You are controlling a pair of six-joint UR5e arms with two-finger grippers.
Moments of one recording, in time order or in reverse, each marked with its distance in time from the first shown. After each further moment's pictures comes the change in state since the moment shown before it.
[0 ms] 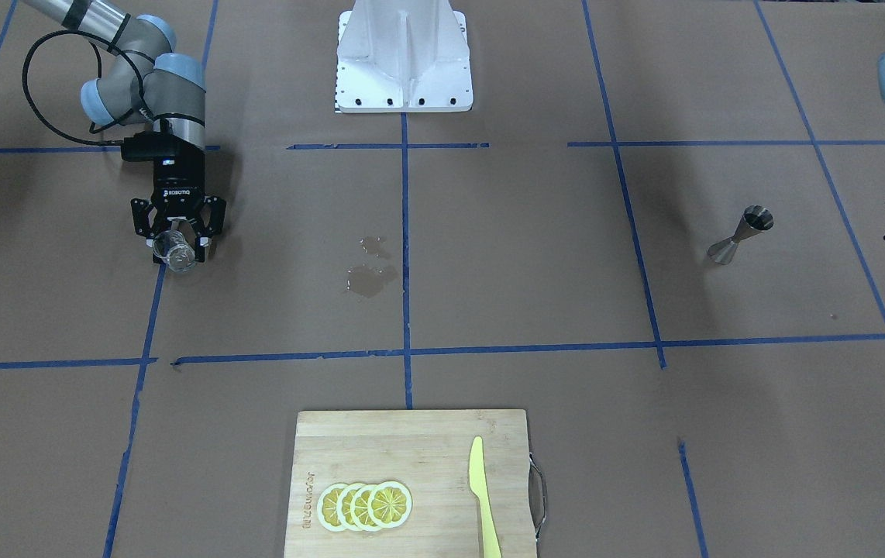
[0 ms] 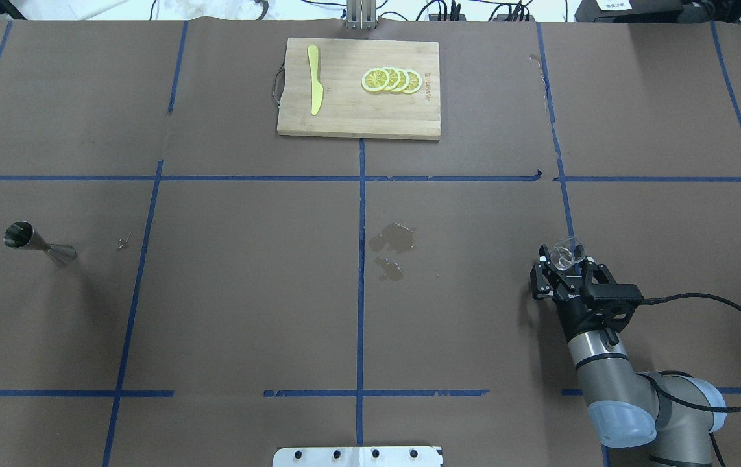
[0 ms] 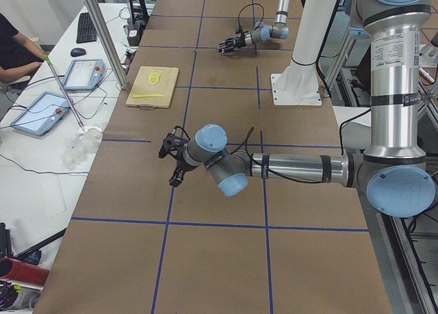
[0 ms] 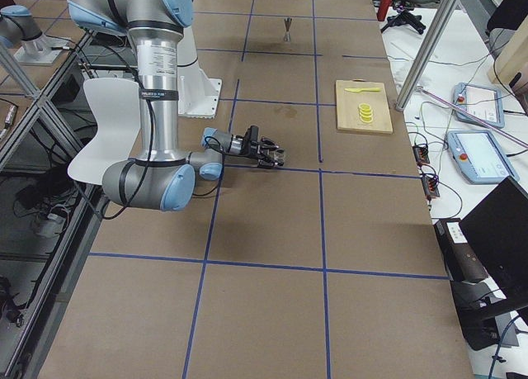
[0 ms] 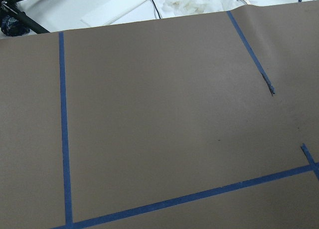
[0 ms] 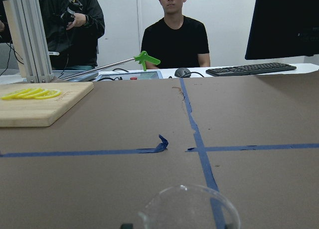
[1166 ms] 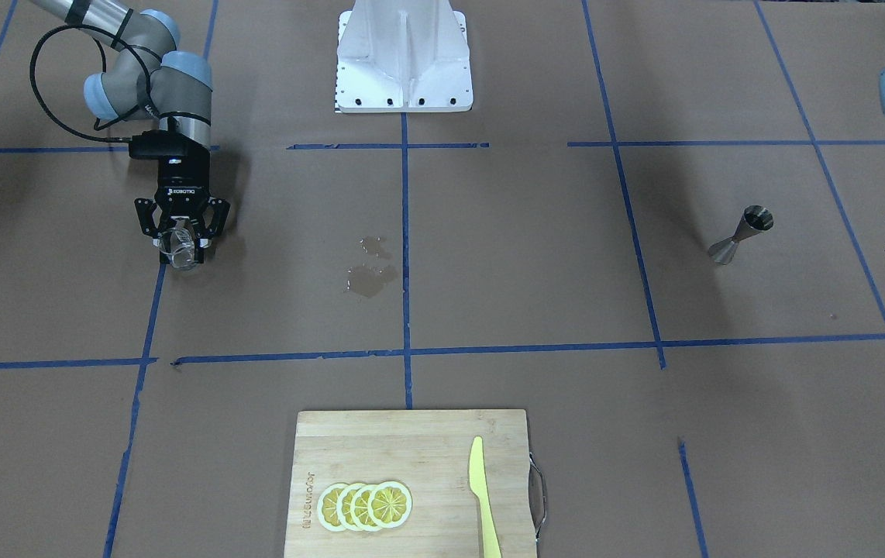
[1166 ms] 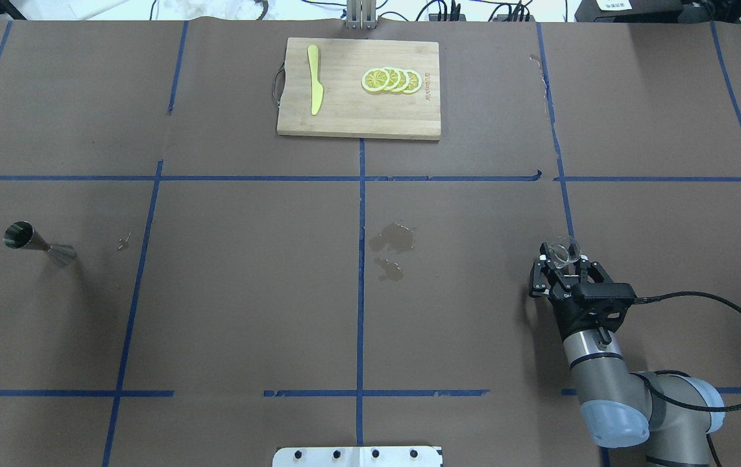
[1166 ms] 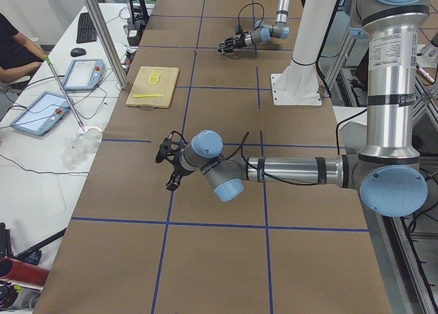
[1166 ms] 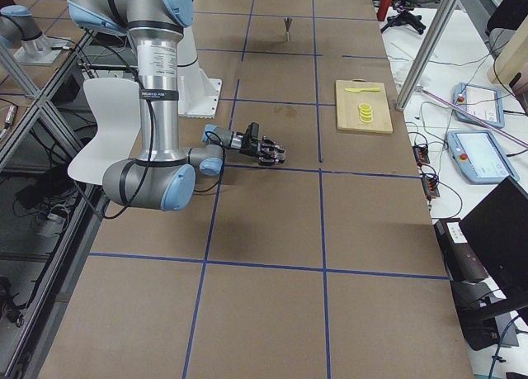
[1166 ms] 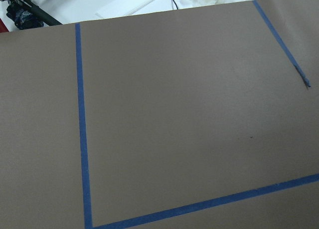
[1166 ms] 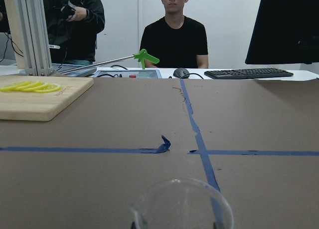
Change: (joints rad) left arm 0.005 -0.030 0.064 -0.038 0.007 -0.001; right arm 0.001 0.004 0.024 -0.078 0.002 0.000
